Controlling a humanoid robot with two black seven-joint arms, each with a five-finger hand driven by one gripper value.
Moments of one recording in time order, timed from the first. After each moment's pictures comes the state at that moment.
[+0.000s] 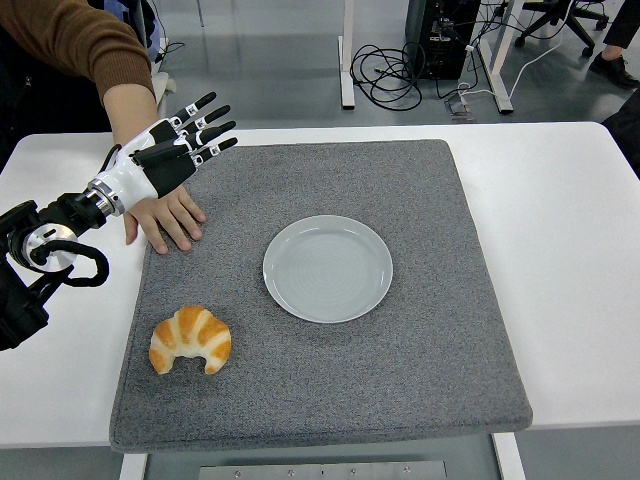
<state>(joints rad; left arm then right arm) -0.91 0.30 -0.57 -0.60 -0.03 -0.58 -0.11 -0.06 0.00 0.09 0.12 -0.15 -0.06 0.32</state>
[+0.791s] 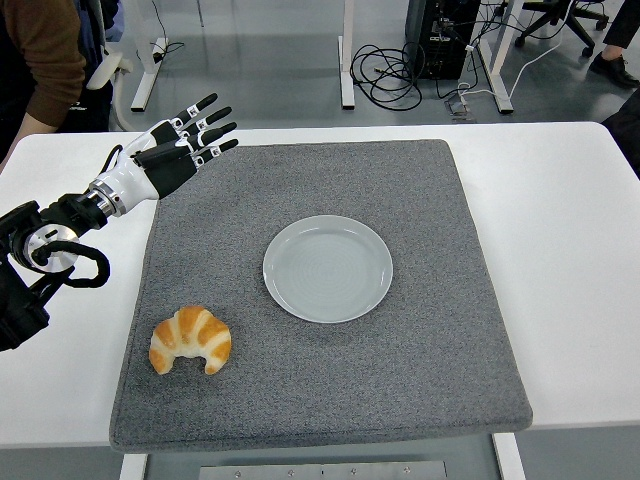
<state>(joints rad) -0.91 0.30 -0.56 -0.60 -0.03 -0.57 -0.12 -0.06 0.00 0.09 0.12 -0.15 -0.06 0.32</state>
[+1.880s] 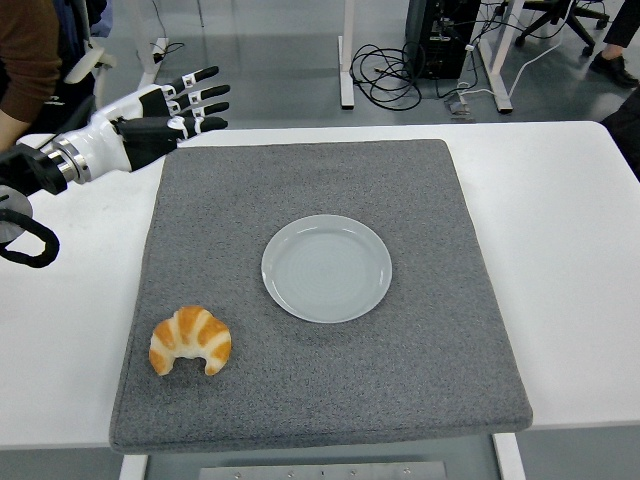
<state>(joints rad) -1.10 0.68 -0.29 -1.17 -0.01 -0.26 -0.11 -0.06 0.00 0.09 0.12 -0.15 -0.06 0.32</state>
